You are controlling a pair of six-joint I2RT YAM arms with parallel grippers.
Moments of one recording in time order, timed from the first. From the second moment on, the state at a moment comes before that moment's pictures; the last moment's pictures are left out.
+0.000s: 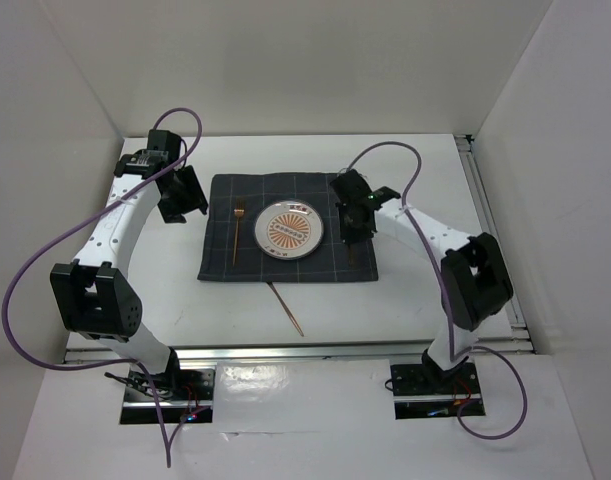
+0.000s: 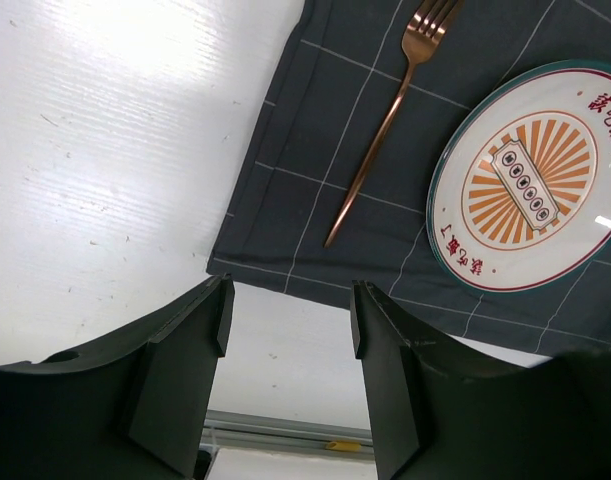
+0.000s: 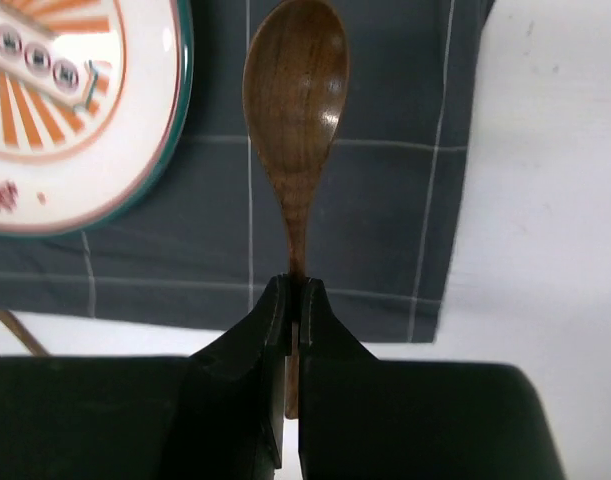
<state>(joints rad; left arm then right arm) -0.05 1.61 1.56 -1.05 -0.05 -0.51 0.57 1.68 1.28 -0.69 0.21 0.42</state>
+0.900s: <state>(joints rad) -0.05 1.60 1.56 -1.05 -0.05 -0.50 0.49 1.92 1.50 -0.68 0.11 0.46</state>
